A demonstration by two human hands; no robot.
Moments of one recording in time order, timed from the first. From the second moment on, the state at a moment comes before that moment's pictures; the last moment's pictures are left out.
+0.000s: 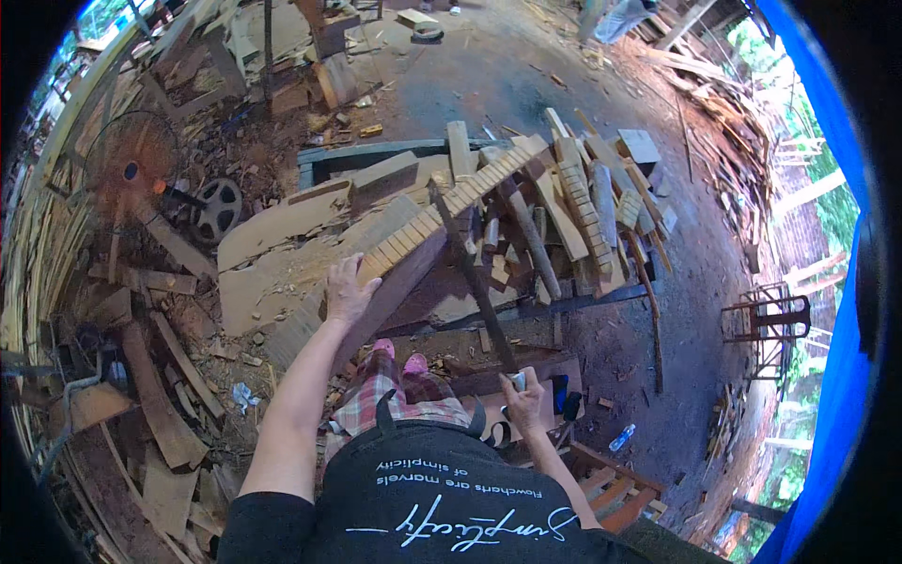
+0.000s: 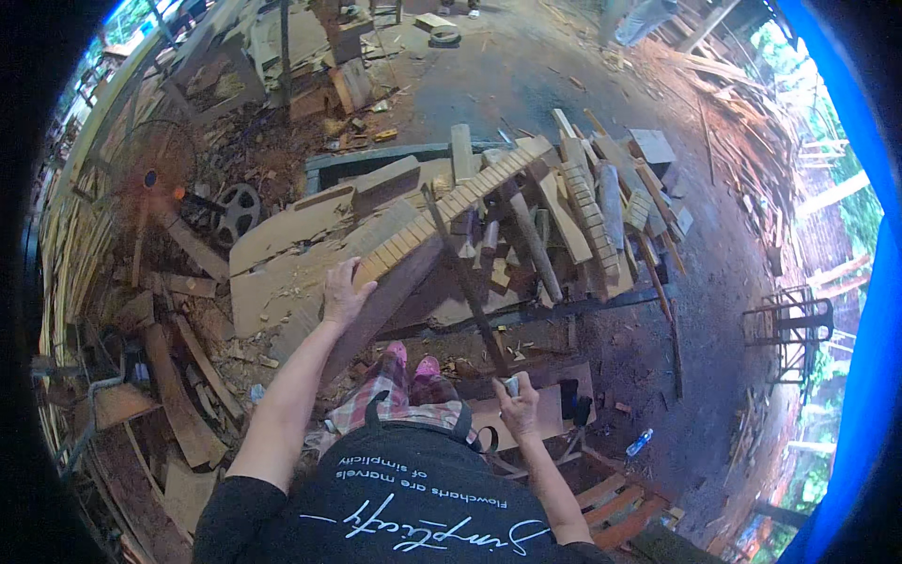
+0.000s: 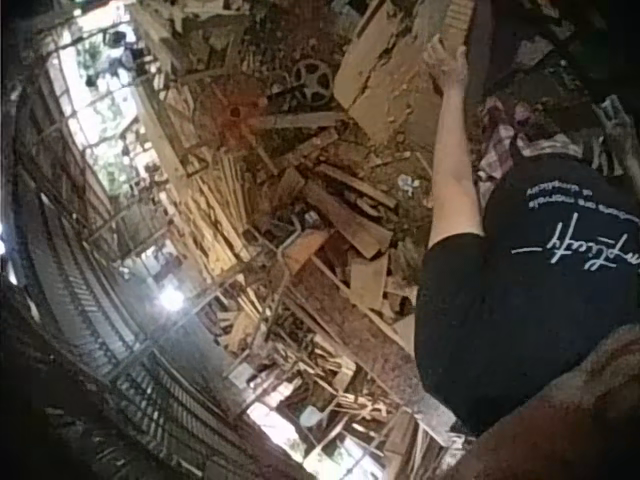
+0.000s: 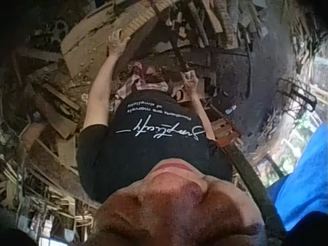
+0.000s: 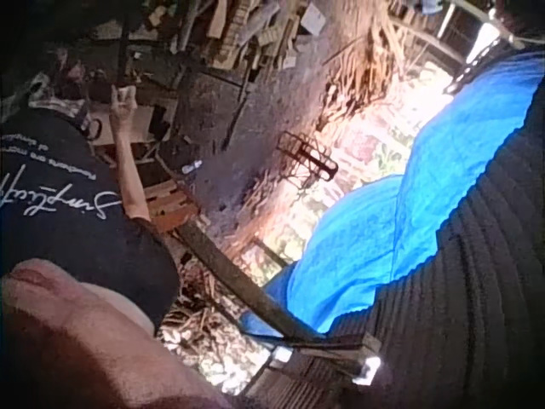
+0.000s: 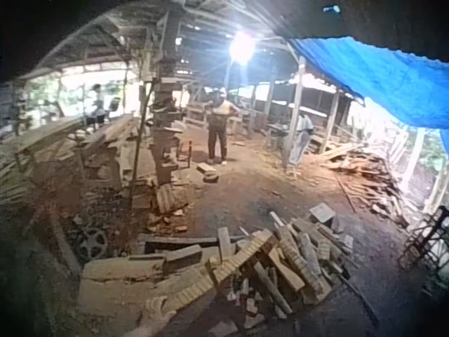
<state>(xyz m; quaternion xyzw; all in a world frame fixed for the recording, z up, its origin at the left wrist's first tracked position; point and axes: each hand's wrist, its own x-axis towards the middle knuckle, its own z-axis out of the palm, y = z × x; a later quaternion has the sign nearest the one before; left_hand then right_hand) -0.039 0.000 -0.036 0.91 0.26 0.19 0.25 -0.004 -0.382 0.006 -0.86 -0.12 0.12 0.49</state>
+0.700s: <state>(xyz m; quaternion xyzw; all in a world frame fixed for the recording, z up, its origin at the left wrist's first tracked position) 0.021 -0.005 -0.043 0.76 0.62 0.12 0.15 0.006 -0.242 0.005 -0.84 -0.26 0.18 0.43</state>
